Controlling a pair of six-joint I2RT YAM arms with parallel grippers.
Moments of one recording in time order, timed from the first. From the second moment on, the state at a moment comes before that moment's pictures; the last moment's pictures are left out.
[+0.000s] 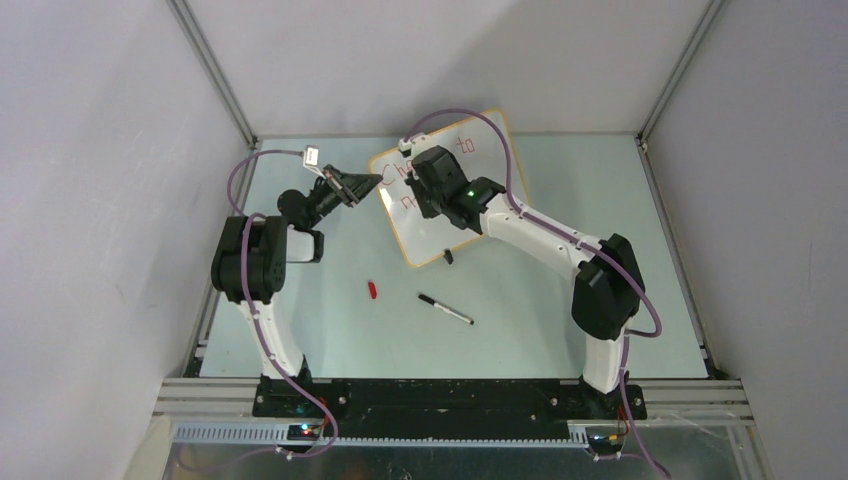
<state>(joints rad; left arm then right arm) -0.01 1.96 0.84 1.46 0.81 -1.00 0.81 1.88 1.70 -0.46 0.26 0.12</state>
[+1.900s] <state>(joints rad) -0.01 1.96 0.84 1.46 0.81 -1.00 0.78 1.92 1.80 -0.51 0.27 0.12</state>
